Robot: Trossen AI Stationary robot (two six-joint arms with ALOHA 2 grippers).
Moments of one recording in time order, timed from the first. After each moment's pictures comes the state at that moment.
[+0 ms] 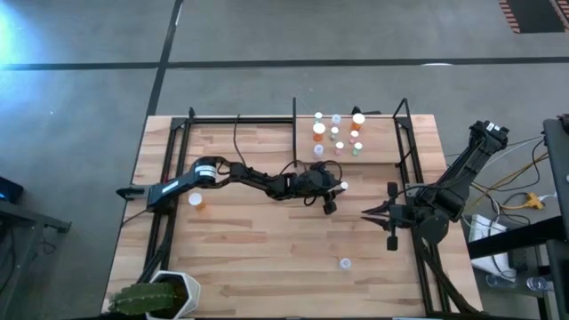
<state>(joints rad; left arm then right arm) 0.06 2.36 1.53 0.53 -0.15 -0.05 0.87 0.79 0.53 -0.33 0.89 0.33</state>
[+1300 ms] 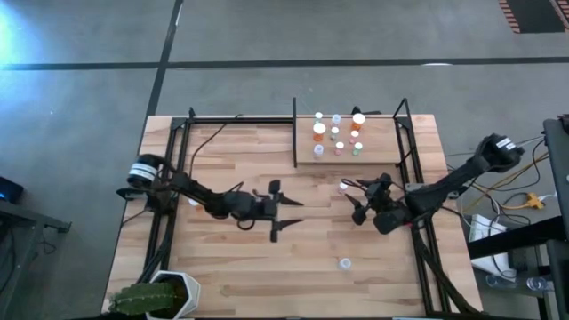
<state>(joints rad) -0.18 1.80 0.70 1.15 -0.16 0.12 0.49 1.10 0.29 -0.07 1.02 0.70</state>
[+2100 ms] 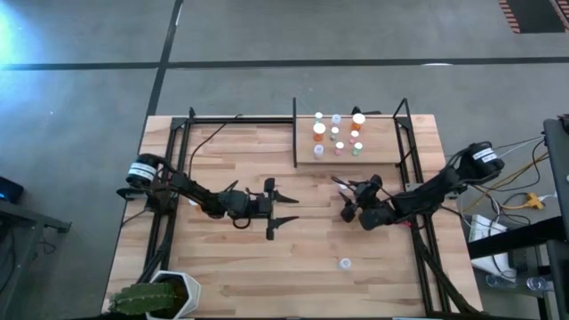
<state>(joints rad) -0.19 1.79 0.63 1.25 -0.18 0.12 0.36 1.45 0.25 0.34 0.99 0.64</state>
